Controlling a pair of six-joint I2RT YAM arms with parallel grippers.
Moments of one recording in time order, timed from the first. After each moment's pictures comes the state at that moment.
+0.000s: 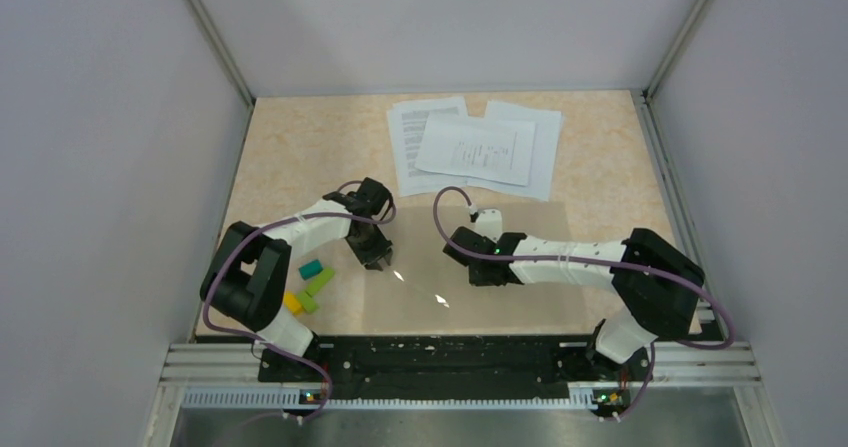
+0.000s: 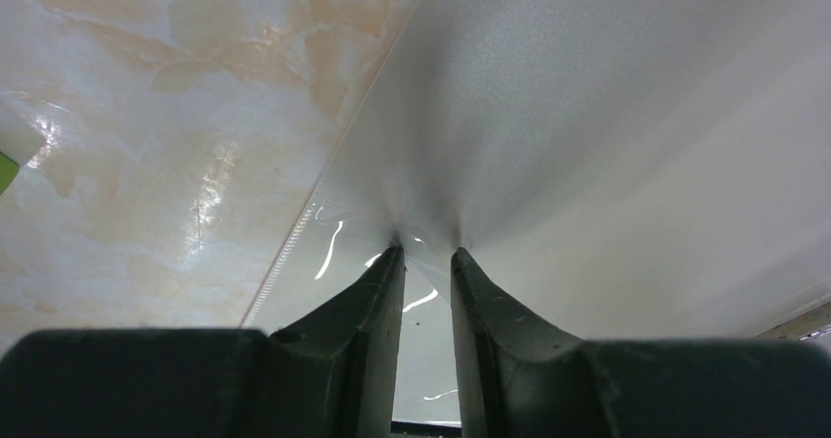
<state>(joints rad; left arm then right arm) -0.47 1.59 0.88 -0.69 -0.02 -1.07 1.03 1.57 0.86 -0.54 0.46 0.89</state>
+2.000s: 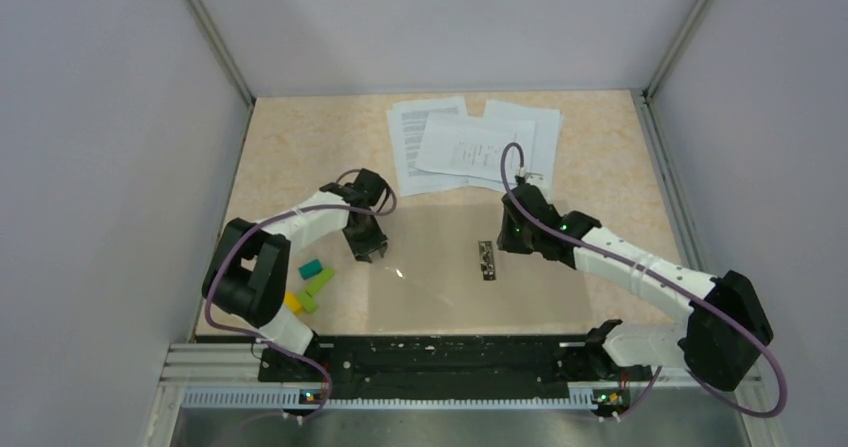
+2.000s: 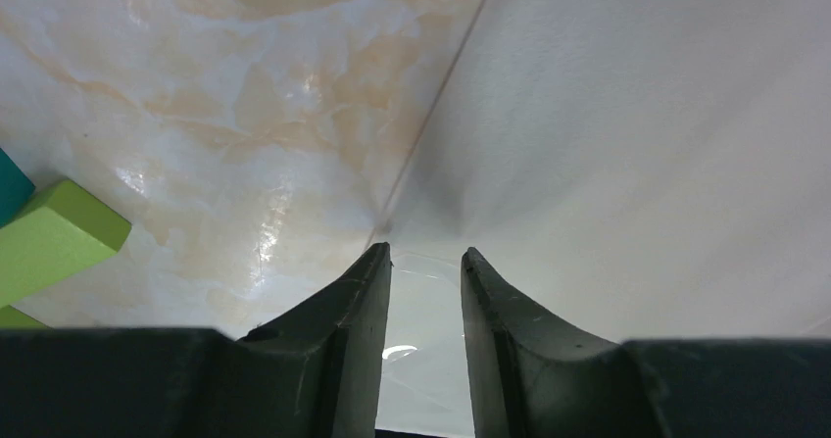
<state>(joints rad) -0.43 1.60 0.94 -0.73 -0.07 -0.91 0.74 1.25 0.85 -0.52 0.27 0.72</state>
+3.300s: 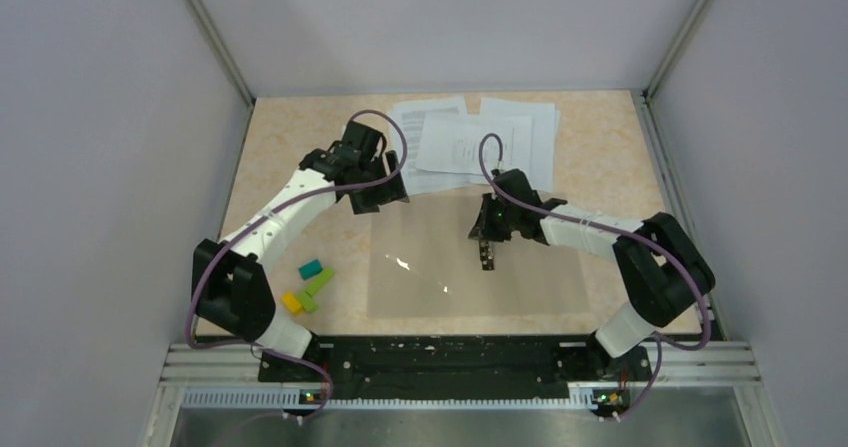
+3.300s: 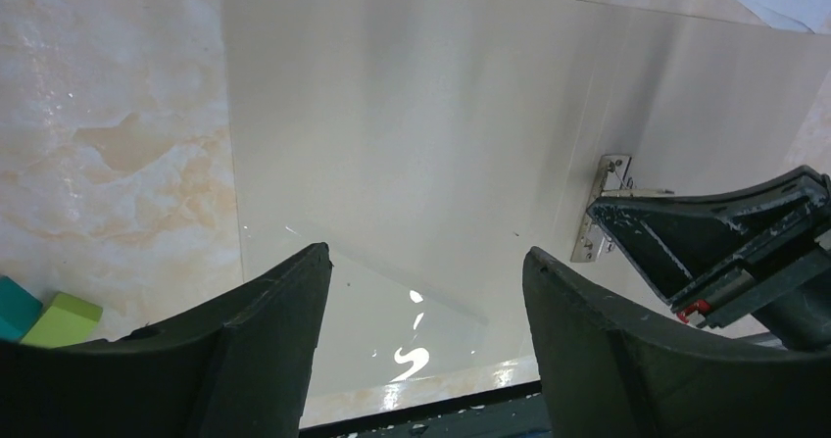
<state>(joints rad) -0.43 1.51 1.28 -0.77 0.05 -0.67 0.60 1.57 0.82 -0.11 -0.17 0.72</state>
